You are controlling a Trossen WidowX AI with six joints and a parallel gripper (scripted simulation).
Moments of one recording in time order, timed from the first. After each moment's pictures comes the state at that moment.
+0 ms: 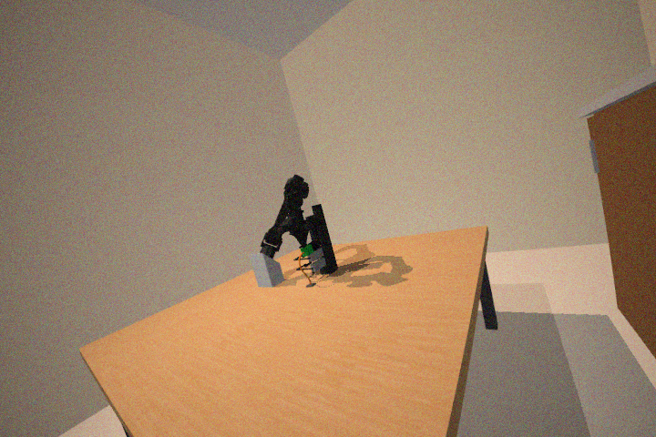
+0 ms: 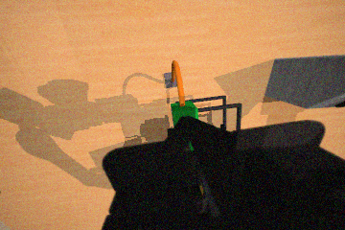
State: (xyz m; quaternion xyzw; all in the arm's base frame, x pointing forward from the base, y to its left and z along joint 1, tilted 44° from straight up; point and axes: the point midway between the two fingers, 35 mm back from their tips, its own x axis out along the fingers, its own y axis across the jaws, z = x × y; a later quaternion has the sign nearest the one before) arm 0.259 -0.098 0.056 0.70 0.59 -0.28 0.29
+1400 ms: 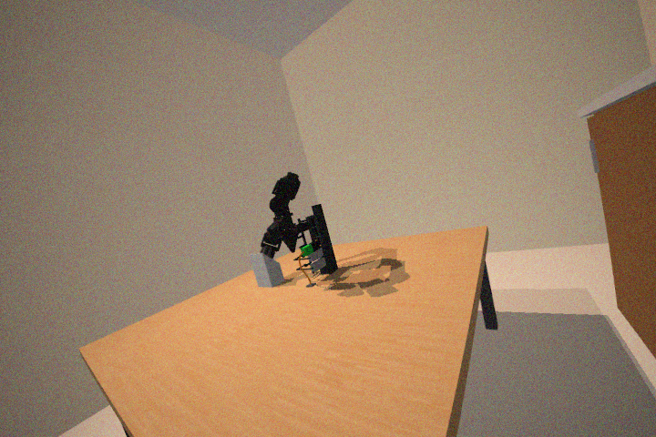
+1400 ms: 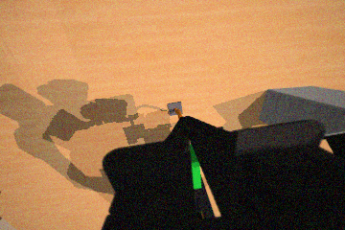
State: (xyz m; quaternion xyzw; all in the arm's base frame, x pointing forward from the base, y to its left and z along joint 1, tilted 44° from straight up) arm 0.254 -0.148 0.013 0.70 0.59 -0.28 0.29
